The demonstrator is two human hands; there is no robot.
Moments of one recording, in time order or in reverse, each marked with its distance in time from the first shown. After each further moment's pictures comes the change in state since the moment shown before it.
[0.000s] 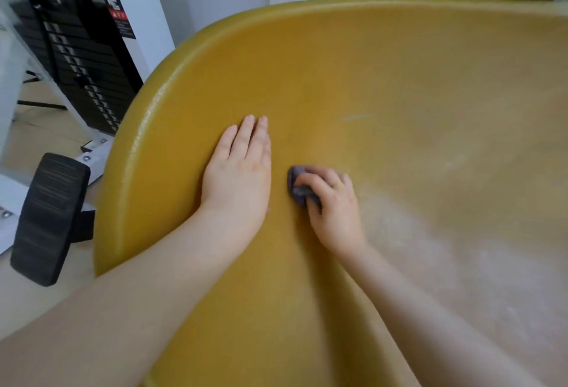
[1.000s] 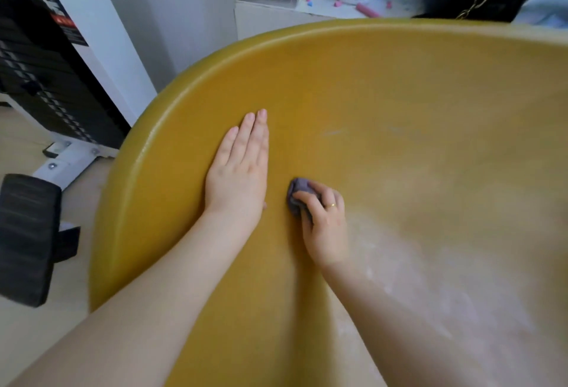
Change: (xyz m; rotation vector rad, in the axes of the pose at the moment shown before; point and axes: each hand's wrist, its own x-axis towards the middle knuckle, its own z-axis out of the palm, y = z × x) left_hand 0.047 -0.001 -0.018 -0.098 0.111 0.058; right_hand -0.003 0.011 0.002 -0.093 0.104 0.219
